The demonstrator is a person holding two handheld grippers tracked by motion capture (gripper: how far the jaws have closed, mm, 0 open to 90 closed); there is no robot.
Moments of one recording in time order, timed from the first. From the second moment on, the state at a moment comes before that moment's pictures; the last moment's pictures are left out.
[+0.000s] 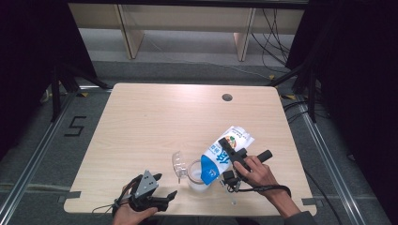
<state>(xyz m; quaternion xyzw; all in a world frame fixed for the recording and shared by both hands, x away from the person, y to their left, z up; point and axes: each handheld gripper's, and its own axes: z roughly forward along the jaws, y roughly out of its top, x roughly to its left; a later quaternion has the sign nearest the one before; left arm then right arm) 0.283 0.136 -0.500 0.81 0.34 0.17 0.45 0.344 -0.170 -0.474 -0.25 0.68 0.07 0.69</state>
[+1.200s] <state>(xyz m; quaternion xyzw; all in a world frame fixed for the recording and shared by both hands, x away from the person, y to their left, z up) 0.283 0.137 -0.500 0.81 0.34 0.17 0.45 0.342 -0.170 -0.473 -0.25 0.67 0.06 0.69</state>
